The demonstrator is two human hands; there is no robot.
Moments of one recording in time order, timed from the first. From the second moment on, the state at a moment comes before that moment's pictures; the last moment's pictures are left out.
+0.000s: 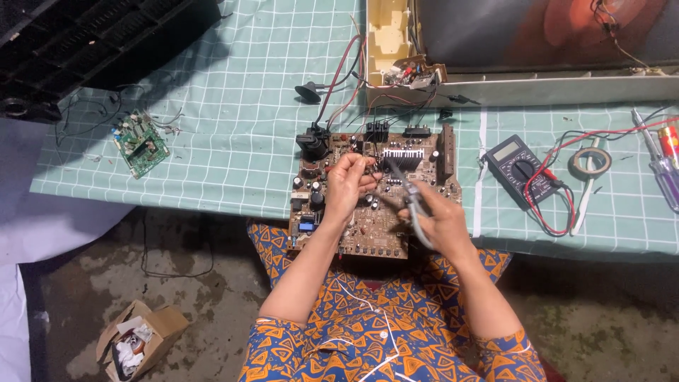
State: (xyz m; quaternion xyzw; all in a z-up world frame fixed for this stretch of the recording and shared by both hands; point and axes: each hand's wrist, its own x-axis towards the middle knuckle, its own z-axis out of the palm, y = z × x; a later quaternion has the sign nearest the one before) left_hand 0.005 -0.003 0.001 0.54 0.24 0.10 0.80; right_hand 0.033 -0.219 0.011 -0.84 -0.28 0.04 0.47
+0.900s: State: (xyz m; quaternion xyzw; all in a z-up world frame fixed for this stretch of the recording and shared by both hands) left_hand -0.003 0.001 0.037 0.57 0.22 0.12 0.78; right_hand 0.101 -0.308 -0.035 -0.97 -0.09 0.01 0.20
